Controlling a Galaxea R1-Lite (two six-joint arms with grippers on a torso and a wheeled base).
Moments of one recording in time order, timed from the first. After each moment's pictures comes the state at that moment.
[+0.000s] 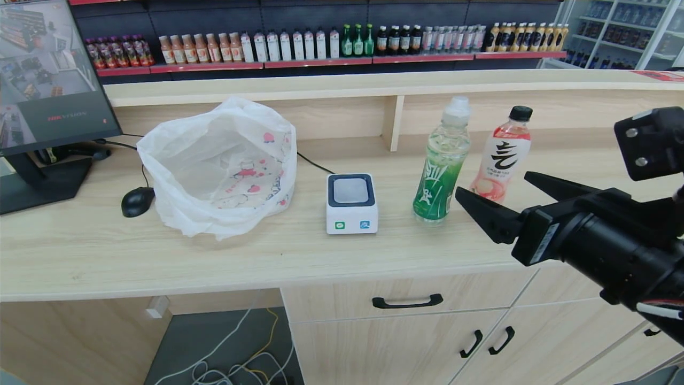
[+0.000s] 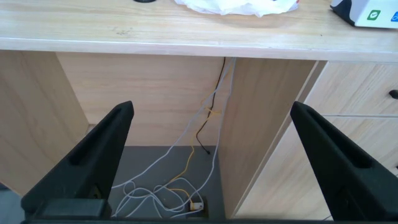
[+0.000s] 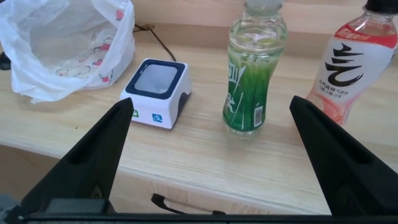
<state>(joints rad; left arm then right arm) 0.00 0.00 0.00 0.00 0.00 0.00 0.76 1.35 -0.61 -0.80 -0.43 -0.04</state>
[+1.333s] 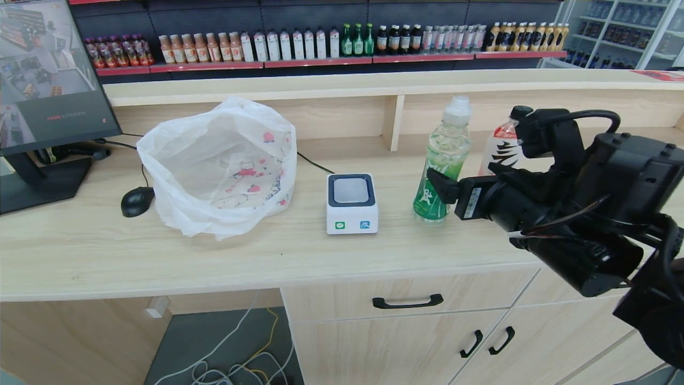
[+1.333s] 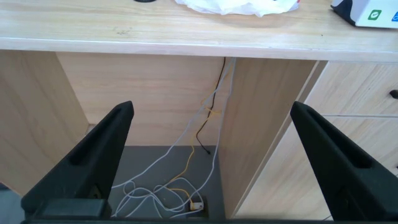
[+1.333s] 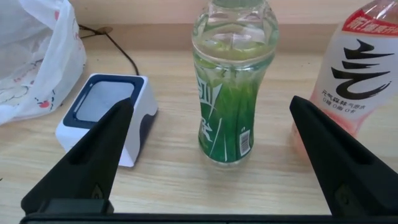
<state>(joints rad) 0.00 0.00 0.00 0.00 0.00 0.00 0.60 1.65 -0.77 -0.92 -0.40 -0.01</state>
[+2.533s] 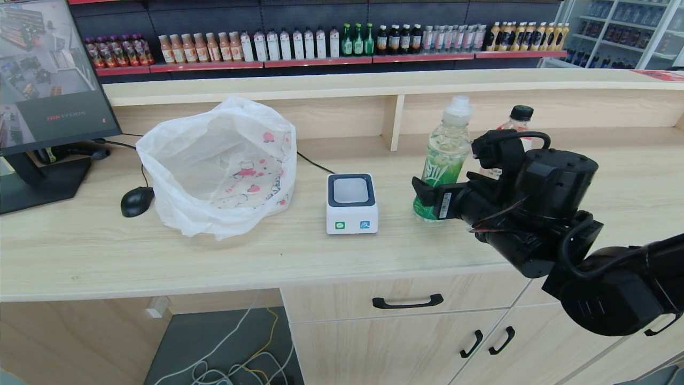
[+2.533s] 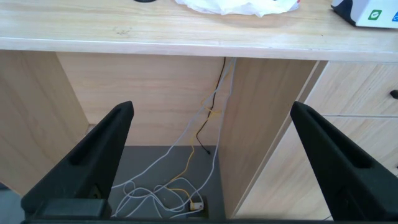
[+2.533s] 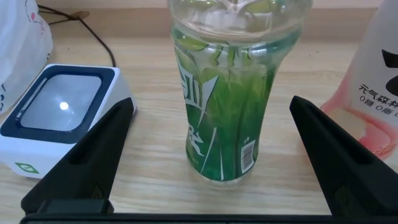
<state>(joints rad) 0.00 0.00 0.00 0.00 0.00 0.00 0.53 1.83 -0.85 -0.99 -0.36 -0.01</state>
